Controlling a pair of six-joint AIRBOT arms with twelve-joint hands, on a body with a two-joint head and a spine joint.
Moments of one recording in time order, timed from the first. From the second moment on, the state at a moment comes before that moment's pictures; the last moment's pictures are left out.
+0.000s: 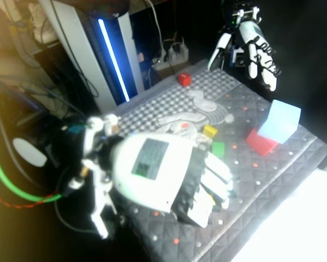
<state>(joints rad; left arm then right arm) 1.05 -0.87 1.00 -0.16 -1.10 0.75 -0.33 -1.22 1.58 -0.20 0.60 -0.73</state>
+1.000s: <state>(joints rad) 1.04 -0.88 1.01 -0.14 -1.09 0.74 -0.33 -1.26 1.60 -0.20 0.55 -0.73</state>
